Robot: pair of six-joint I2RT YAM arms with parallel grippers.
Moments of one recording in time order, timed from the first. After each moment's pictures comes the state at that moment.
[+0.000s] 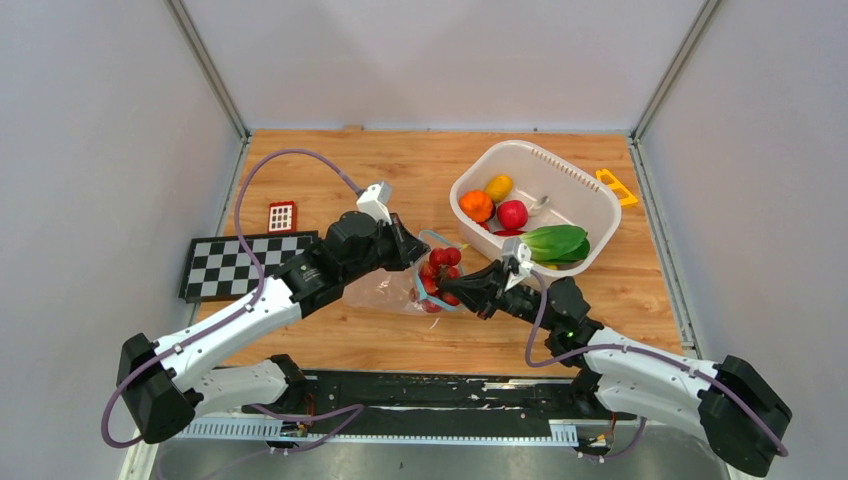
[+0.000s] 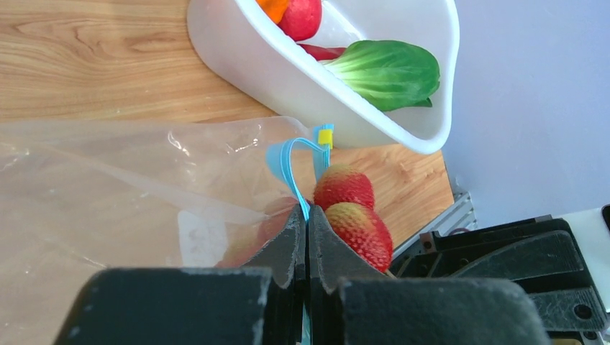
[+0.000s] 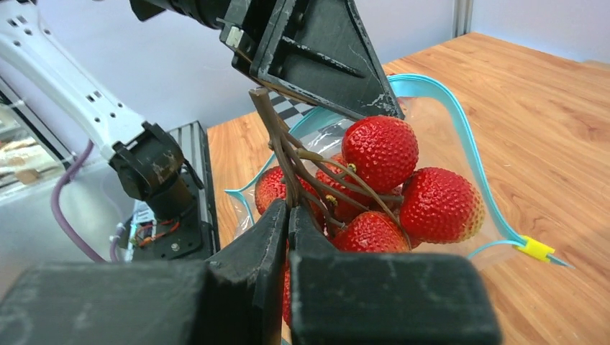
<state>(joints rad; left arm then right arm) -0.83 1.08 0.89 -0.19 -0.07 -0.78 0.86 0.91 0.26 0.88 -0.33 0.32</state>
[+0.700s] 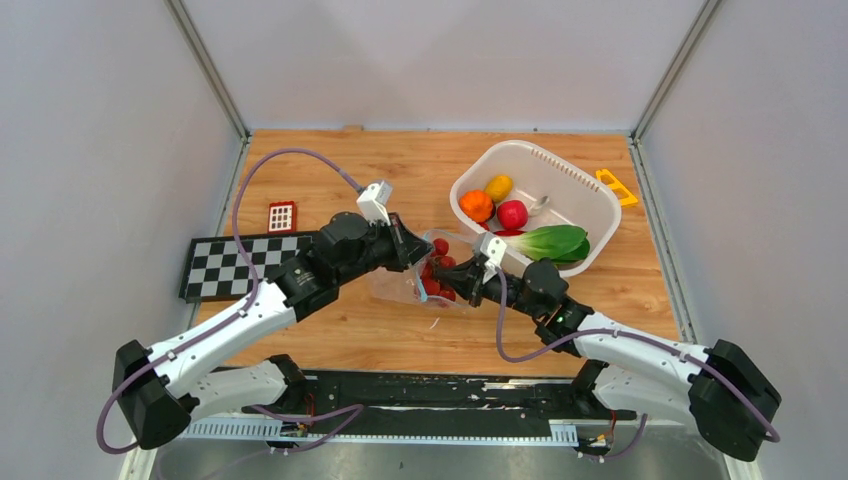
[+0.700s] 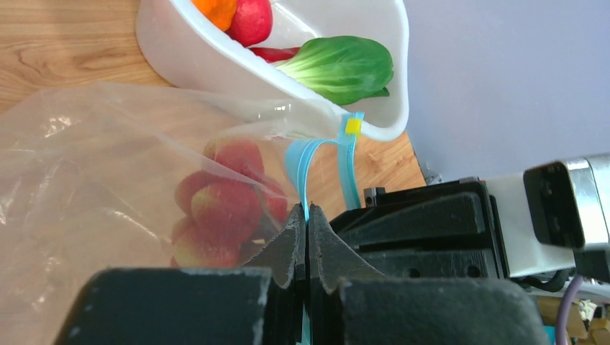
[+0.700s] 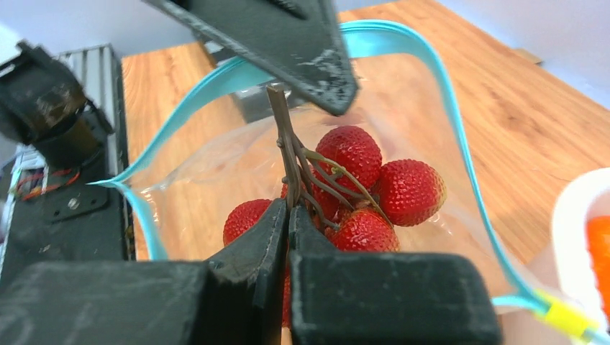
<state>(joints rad) -0.83 1.04 0.87 -0.12 0.03 -0.75 0.86 1.02 0.41 0.60 -0.32 -0.01</state>
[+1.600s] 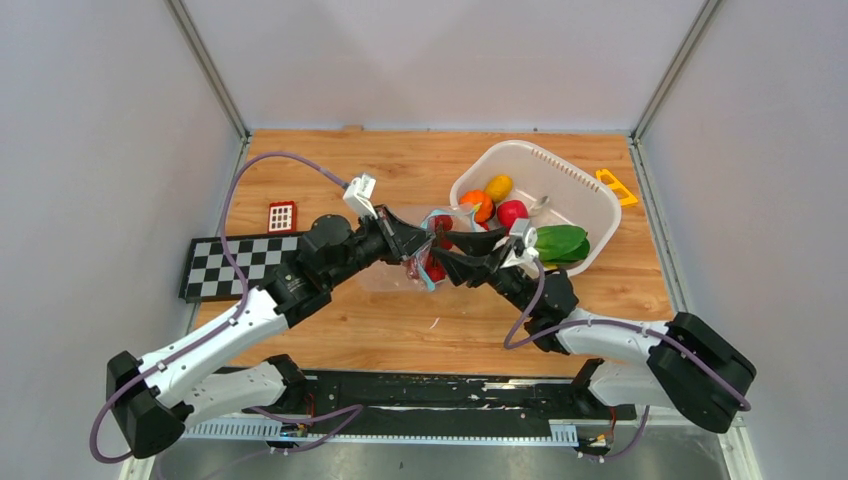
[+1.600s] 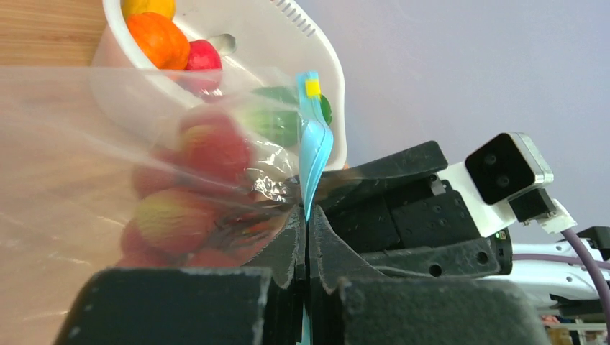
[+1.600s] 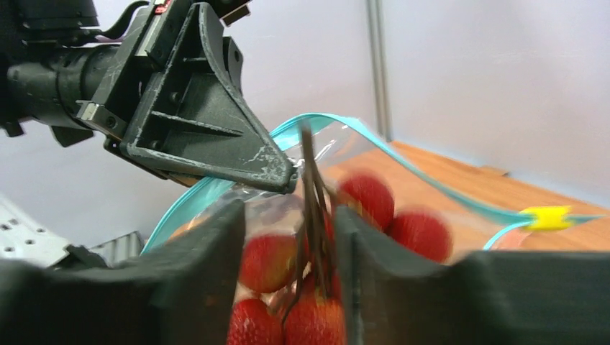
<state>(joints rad) -0.83 0.98 0.84 0.02 0.03 -0.85 0.85 1.22 0.35 1.33 -0.12 0.28</state>
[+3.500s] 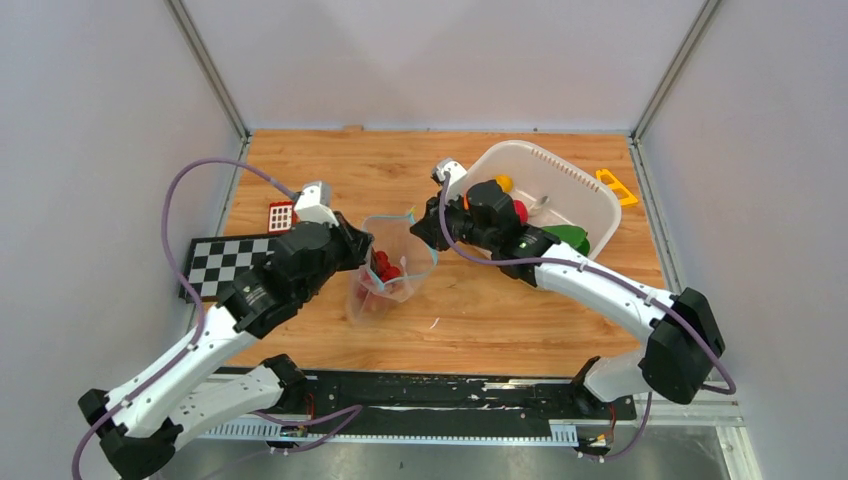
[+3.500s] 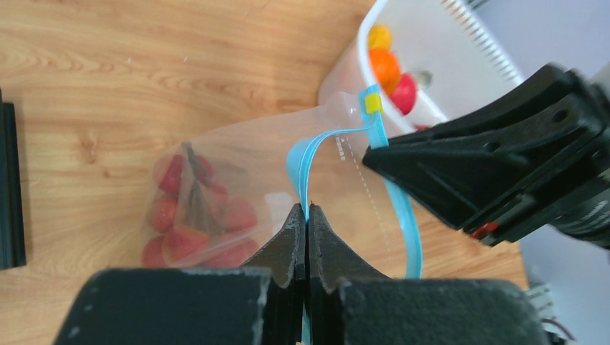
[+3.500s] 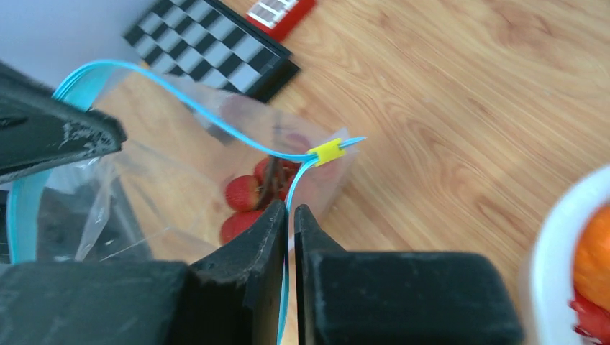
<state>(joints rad) -0.79 0.80 0.94 -0.49 -0.38 -0.71 0.81 1.39 1.09 0.03 -0.19 0.25</state>
